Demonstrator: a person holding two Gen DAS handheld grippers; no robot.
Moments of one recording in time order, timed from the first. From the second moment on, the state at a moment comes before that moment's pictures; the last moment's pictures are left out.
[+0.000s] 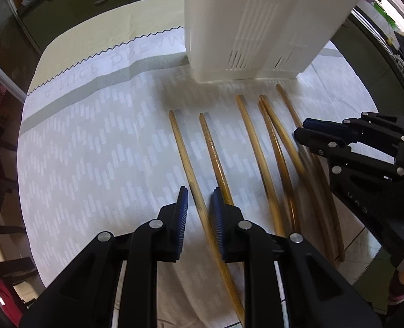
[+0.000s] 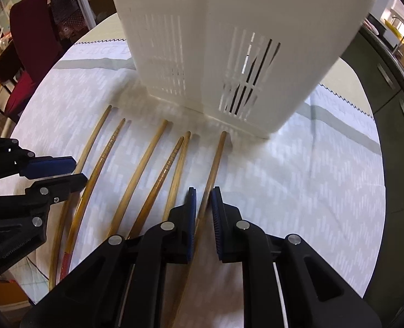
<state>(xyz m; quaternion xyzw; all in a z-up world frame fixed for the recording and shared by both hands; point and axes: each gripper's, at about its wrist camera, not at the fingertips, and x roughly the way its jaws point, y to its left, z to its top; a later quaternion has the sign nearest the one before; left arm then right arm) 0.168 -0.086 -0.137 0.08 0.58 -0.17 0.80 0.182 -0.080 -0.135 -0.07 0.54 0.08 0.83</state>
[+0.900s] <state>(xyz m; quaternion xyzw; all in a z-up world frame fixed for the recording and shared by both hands) 0.152 -0.060 -0.038 0.05 0.46 -0.19 0.87 0.097 -0.164 -0.041 0.06 0.42 0.14 0.90</state>
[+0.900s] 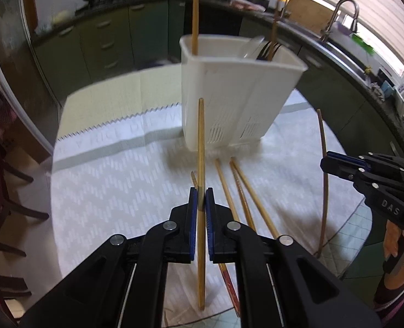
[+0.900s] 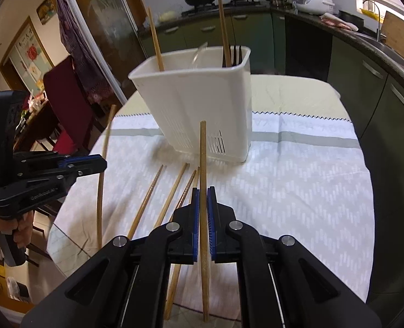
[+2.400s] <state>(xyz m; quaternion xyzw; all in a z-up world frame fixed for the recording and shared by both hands) 0.112 -0.074 0.101 0.03 0.33 -0.25 0.91 0.071 -0.152 0.098 0.04 0.30 0.18 0.94</state>
